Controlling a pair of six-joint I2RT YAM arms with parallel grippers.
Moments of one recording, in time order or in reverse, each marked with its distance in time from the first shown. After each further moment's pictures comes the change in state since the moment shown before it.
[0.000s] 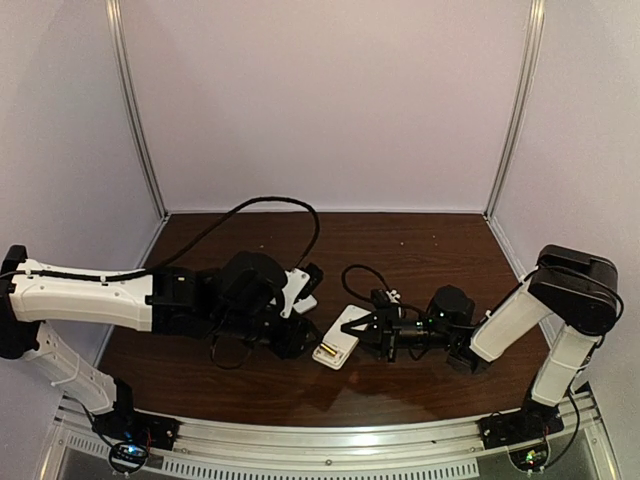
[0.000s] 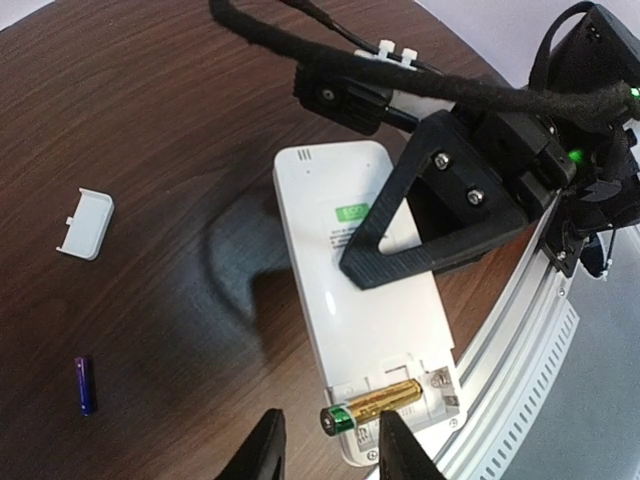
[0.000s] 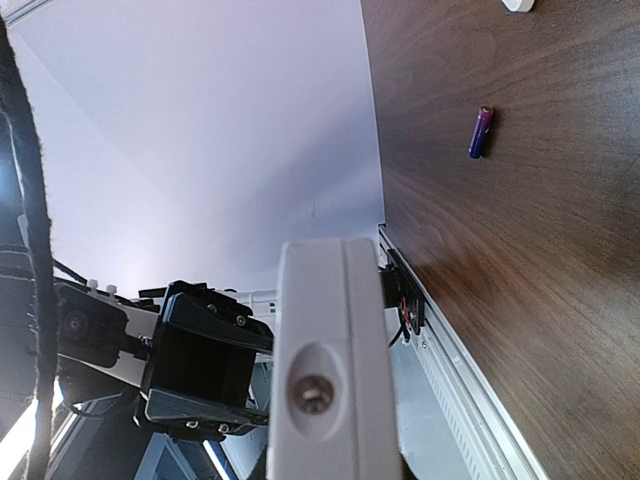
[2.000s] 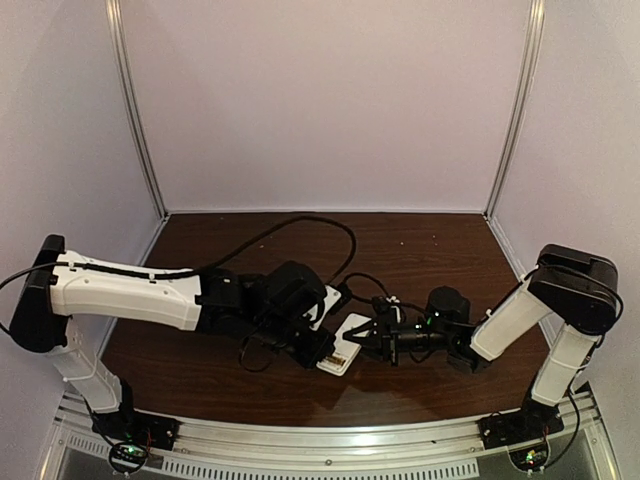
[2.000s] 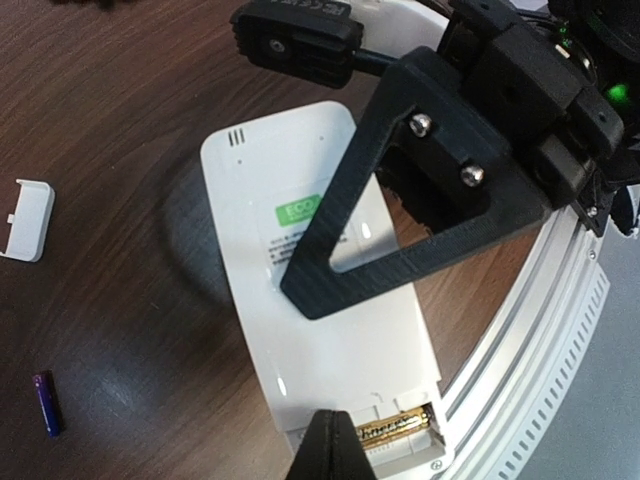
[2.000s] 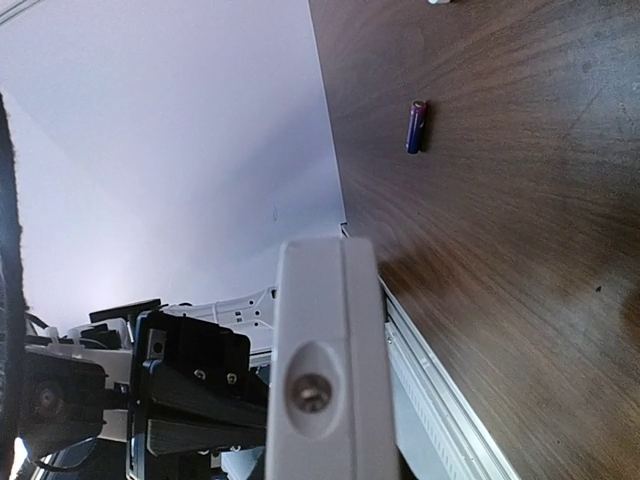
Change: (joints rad) left arm -0.013 0.208 0.122 -0.053 0.088 0.043; right arm -0.007 0.000 0.001 -0.107 -0.021 -0.024
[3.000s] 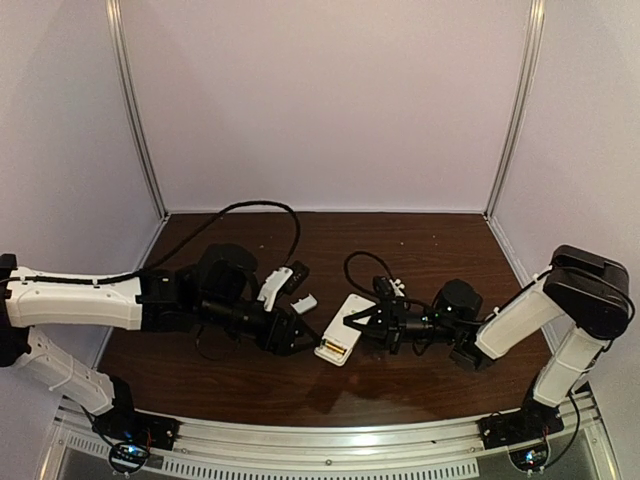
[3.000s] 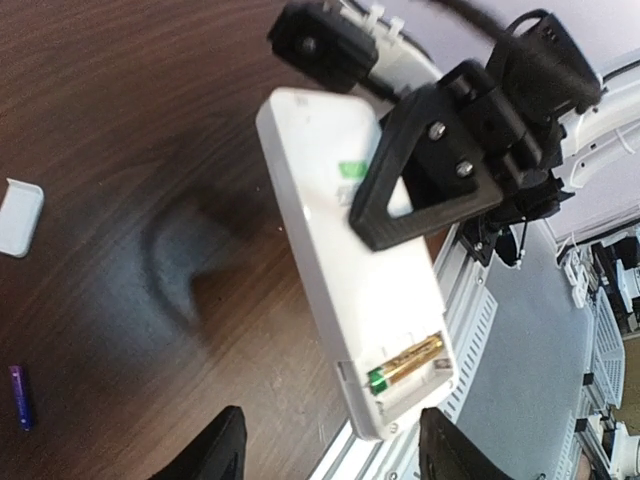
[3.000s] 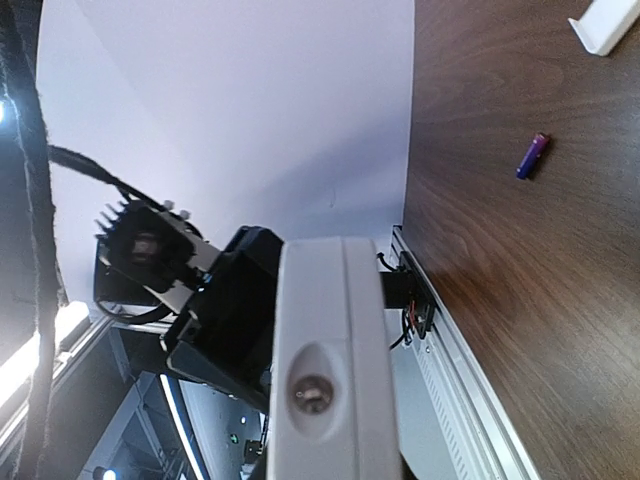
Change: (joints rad) left arm 0.153 -0.312 -0.273 0.230 0.243 -0.049; right arm -0.006 -0.054 0.001 0.103 -0.015 -0.079
